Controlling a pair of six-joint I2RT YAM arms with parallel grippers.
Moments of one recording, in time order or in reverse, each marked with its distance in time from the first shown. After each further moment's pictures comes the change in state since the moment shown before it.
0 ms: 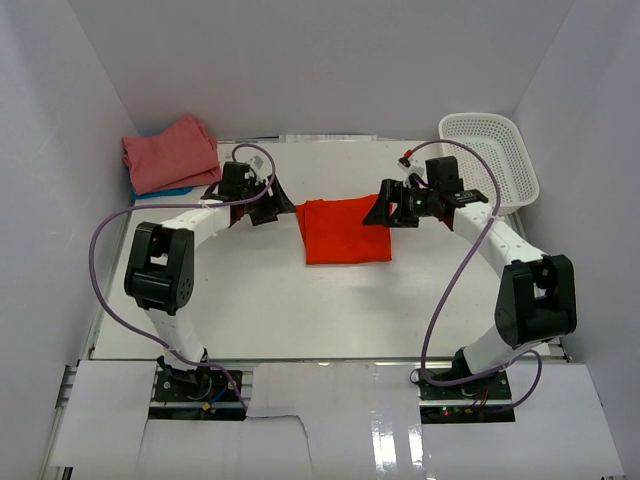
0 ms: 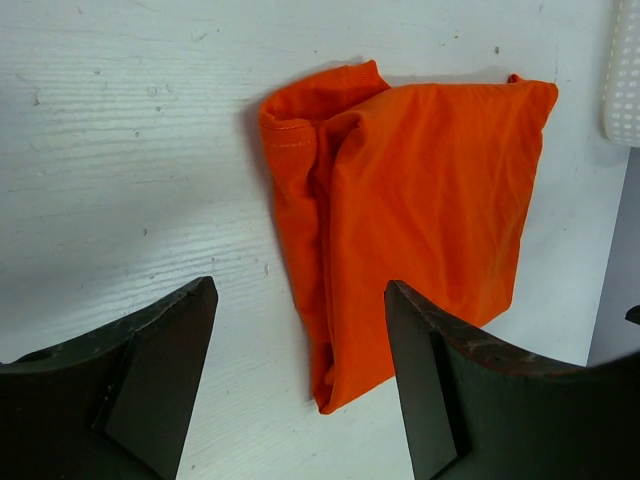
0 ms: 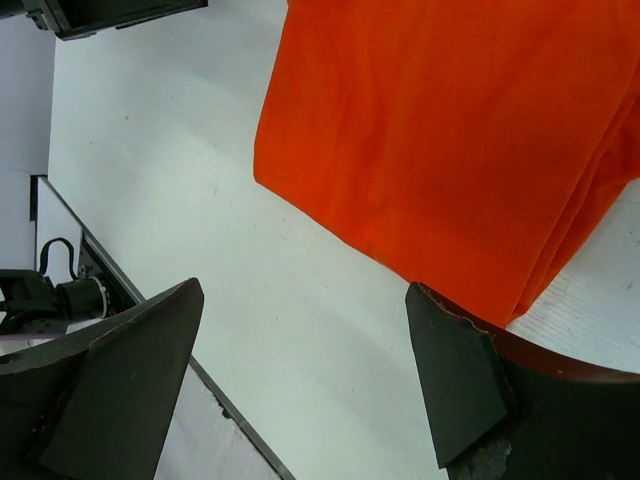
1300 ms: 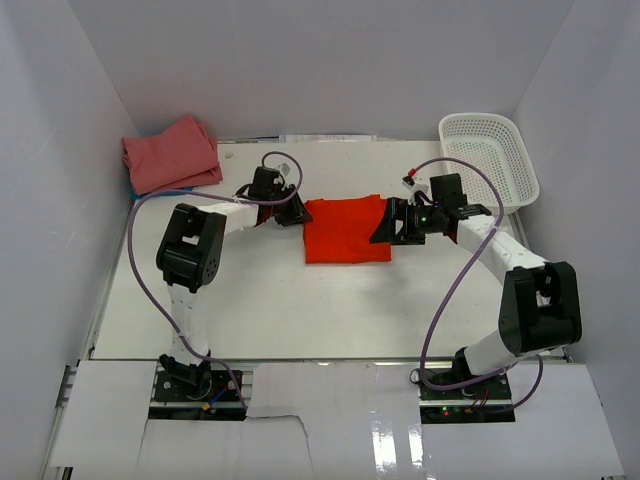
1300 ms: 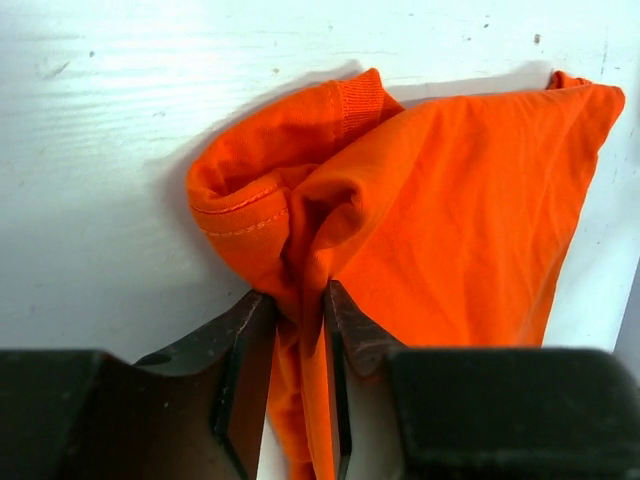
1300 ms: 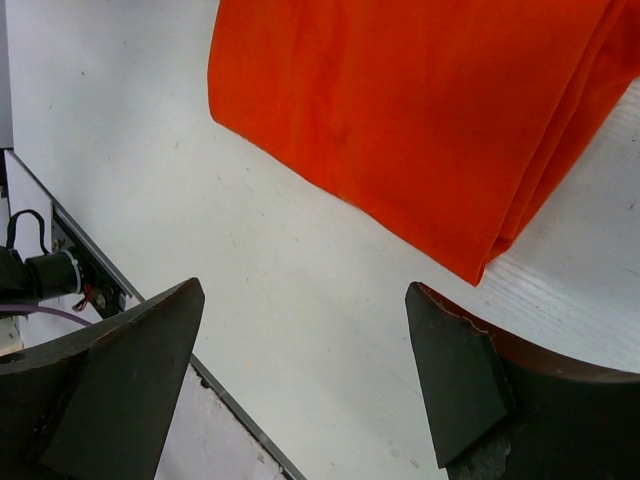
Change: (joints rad) left arm -0.111 0.261 0.132 0.108 -0.024 -0.047; right arm -0.031 -0.052 -0.145 -0.012 -0.001 -0.054
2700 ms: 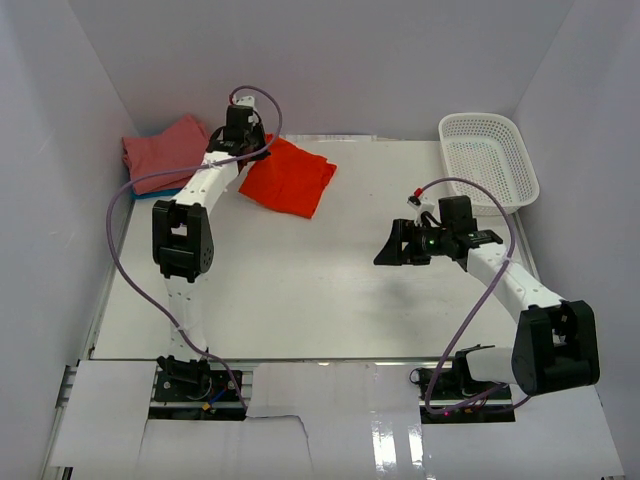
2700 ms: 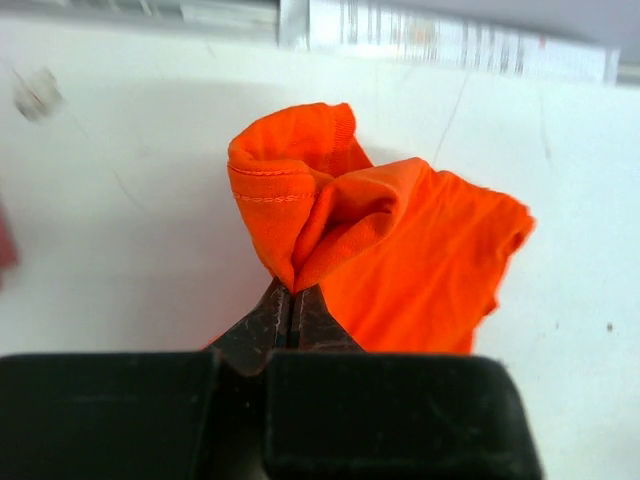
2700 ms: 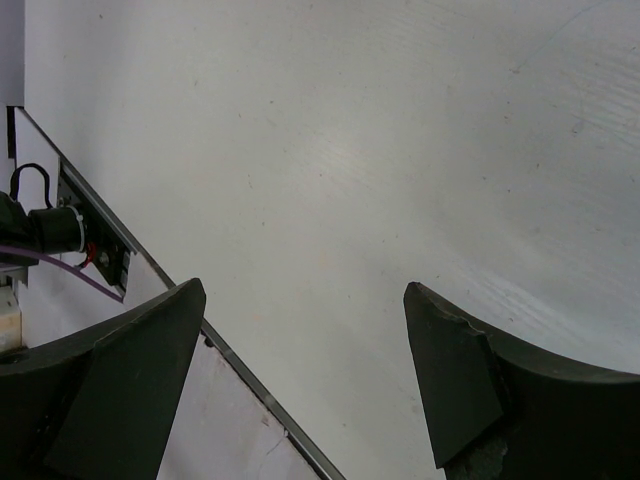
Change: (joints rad) left arm 0.129 0.085 0.567 -0.310 -0.364 0.303; right arm -0.002 -0.219 -0.199 0.012 -0.043 -0.013
